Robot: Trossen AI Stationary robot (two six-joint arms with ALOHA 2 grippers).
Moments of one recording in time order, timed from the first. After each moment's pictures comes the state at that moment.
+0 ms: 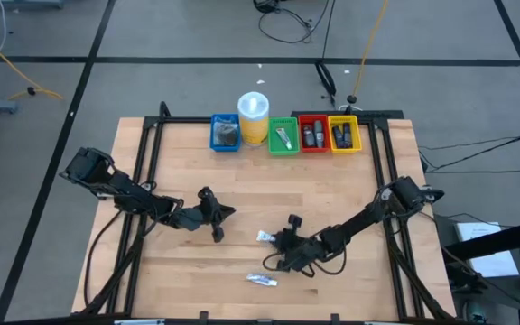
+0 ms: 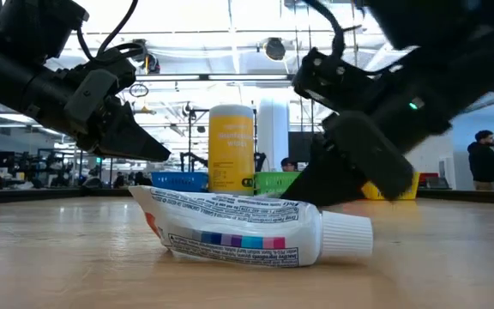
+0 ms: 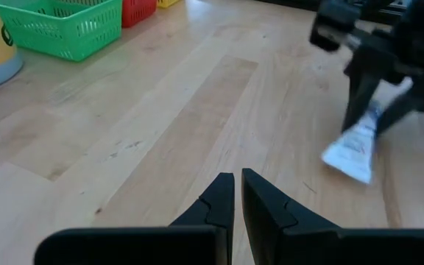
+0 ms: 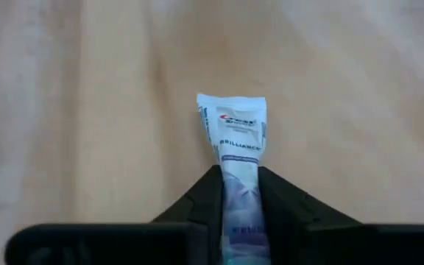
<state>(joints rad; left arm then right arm) -0.36 1.55 0.34 0.73 -0.58 -0.40 0.47 1.98 0.93 0.26 0.61 0.45</state>
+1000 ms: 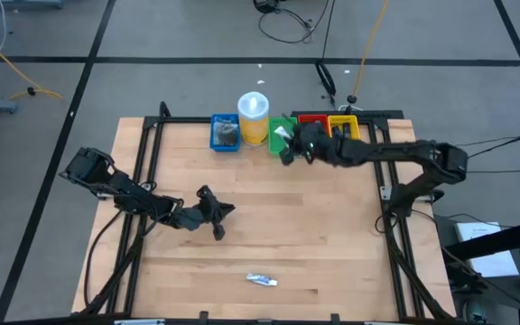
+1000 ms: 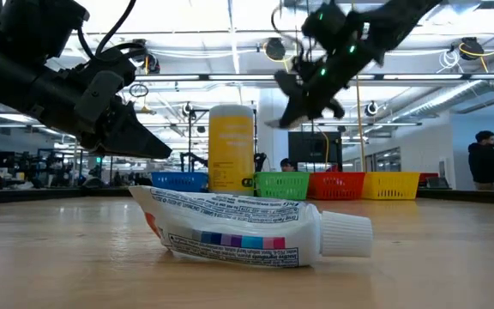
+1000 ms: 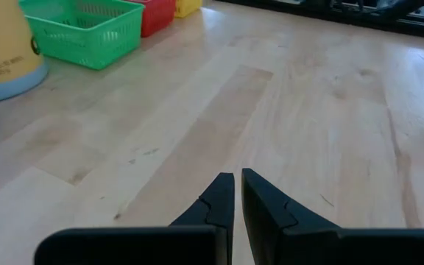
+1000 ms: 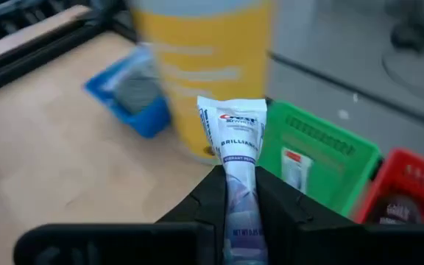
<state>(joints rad) -0.35 1.55 0.34 0.74 -0.63 -0.41 -0.35 1.51 0.93 0.03 0.33 0.36</state>
